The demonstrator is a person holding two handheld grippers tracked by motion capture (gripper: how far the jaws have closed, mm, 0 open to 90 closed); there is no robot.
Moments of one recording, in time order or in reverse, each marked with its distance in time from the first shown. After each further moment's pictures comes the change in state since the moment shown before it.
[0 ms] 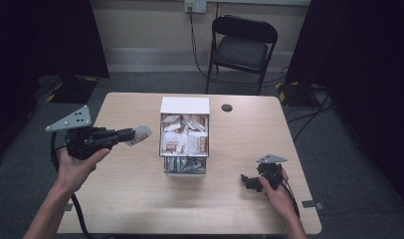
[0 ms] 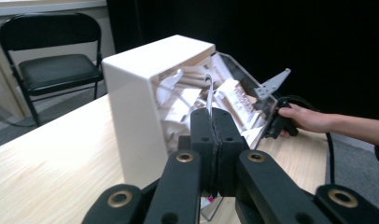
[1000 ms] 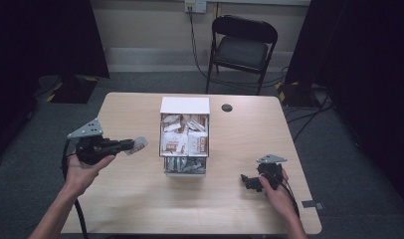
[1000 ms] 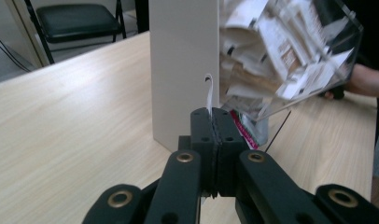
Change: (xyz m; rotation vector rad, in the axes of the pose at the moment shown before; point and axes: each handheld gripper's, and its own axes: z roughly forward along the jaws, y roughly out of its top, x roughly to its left) left arm 0.032 -0.061 0.027 0.152 0.067 -0.063; right arm 0.000 0.000 0.000 0.000 0.000 0.000
